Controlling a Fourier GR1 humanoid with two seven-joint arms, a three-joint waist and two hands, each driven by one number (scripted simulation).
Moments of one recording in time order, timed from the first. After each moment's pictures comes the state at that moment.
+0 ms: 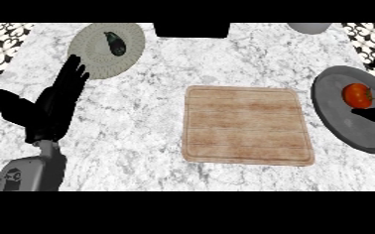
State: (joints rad) left arm -0.19 0.16 0.11 -1.60 0.10 0.03 0.26; right arm -0.63 -0.63 -0.63 -0.36 0.85 -0.06 -0.61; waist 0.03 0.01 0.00
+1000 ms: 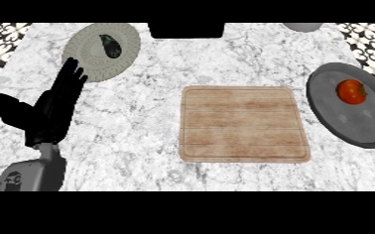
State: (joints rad) left arm -0.17 0.15 0.12 -1.60 0.10 0.04 0.25; right arm -0.43 -0.97 -0.92 -0.19 0.49 0.50 -0.77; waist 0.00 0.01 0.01
